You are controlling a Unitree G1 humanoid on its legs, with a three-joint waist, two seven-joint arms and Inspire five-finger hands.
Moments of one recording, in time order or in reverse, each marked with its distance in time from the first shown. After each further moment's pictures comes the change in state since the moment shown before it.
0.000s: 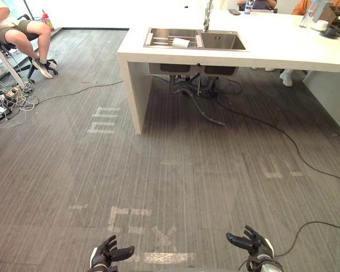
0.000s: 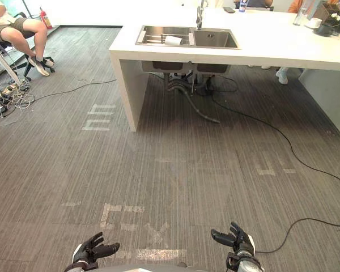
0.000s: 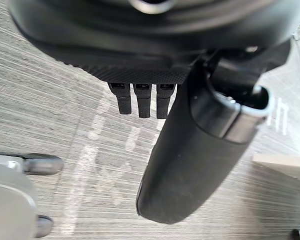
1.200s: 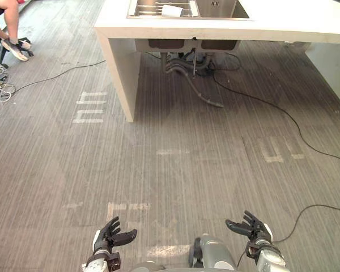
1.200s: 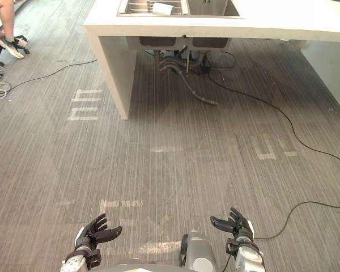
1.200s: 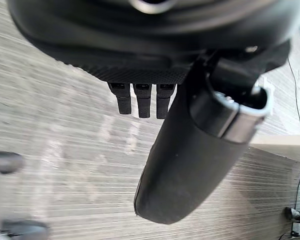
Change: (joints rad) left arm -0.031 0.020 -0.084 -0.158 -0.081 -0.001 0.011; right arm -0.080 -0.036 0.036 -0.007 0.006 0.006 -0.015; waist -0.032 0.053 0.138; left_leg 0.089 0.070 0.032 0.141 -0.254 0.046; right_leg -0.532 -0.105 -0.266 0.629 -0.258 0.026
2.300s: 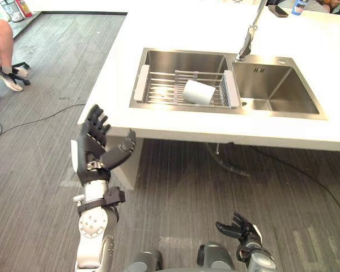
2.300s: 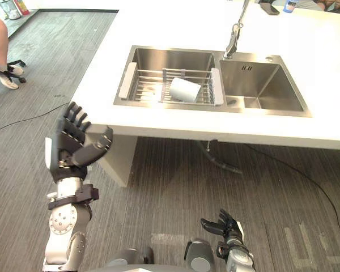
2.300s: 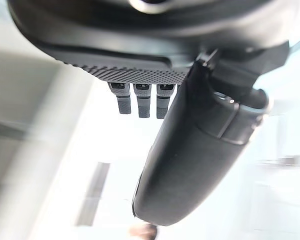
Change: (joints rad) left arm 0.048 -0.084 -0.050 -1.161 0.012 -0.154 0.196; right arm 0.037 0.067 0.085 -0.026 0.002 -0.032 -0.004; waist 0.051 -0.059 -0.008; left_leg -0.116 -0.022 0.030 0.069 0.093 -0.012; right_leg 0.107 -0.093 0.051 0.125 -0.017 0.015
